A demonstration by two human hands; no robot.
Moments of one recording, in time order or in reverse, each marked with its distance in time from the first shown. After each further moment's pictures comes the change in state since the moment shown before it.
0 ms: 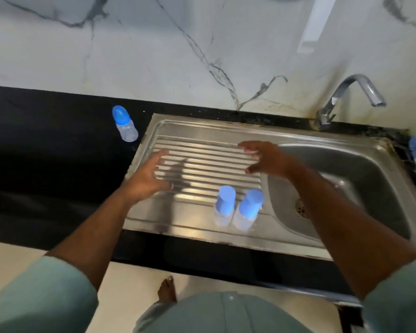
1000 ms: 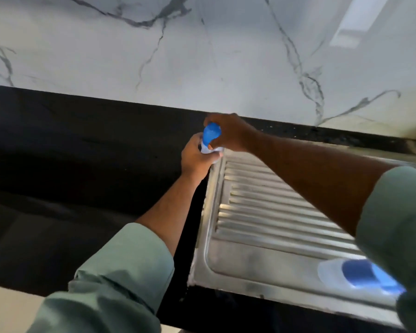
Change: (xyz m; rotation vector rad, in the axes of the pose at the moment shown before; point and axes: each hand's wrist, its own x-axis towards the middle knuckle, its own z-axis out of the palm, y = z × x) left_hand 0.160 -0.047 -0.130 -0.231 0.415 0.013; right_hand 0.275 -0.216 0.144 -0.303 0.004 -0.182
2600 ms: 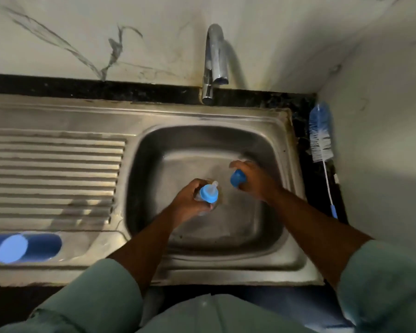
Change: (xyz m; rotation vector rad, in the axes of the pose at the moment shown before) left_hand -0.279 0.004 0.552 0.232 -0.699 -0.249; right_hand -0.460 0.584 -0.113 0.176 -0.100 0.353
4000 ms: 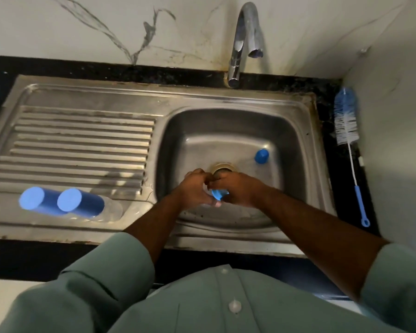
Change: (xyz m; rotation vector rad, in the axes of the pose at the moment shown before) left_hand -0.048 -0.006 -0.037 0.535 -0.043 0.004; right_hand -0.045 -0.126 0.047 -0.375 -0.290 -0.407
